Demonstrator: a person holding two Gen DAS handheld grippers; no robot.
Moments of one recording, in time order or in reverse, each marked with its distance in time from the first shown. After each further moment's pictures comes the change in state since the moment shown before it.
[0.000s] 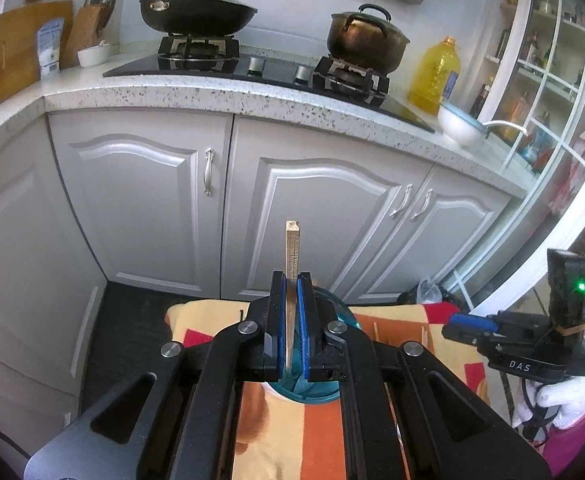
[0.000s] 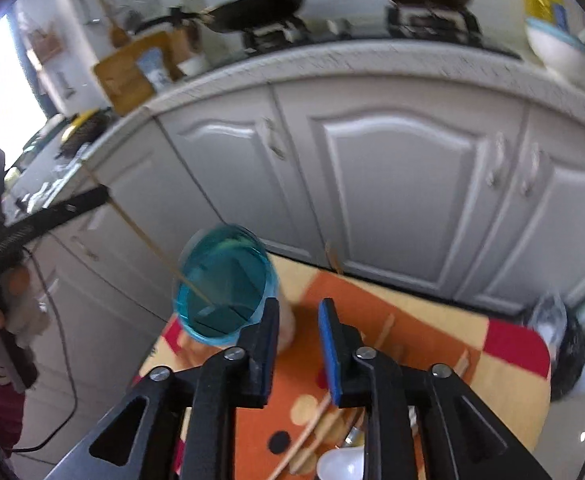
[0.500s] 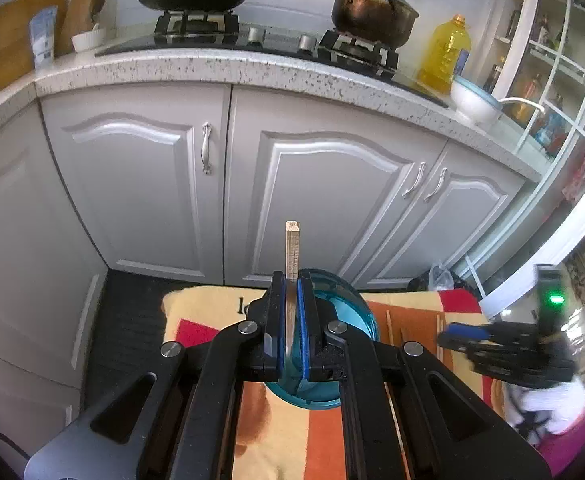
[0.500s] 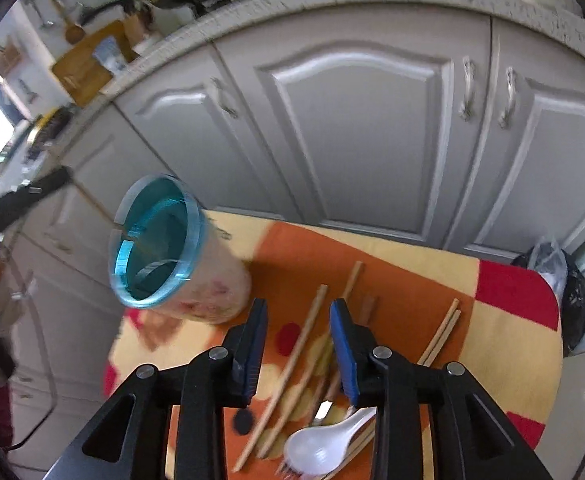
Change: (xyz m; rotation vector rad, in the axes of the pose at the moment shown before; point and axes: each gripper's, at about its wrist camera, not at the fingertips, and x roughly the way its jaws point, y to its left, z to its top) left arm 0.040 -0.004 -0.010 0.003 0.063 0.029; right arm 0.041 -0.047 -0.031 0.091 0.106 -0.055
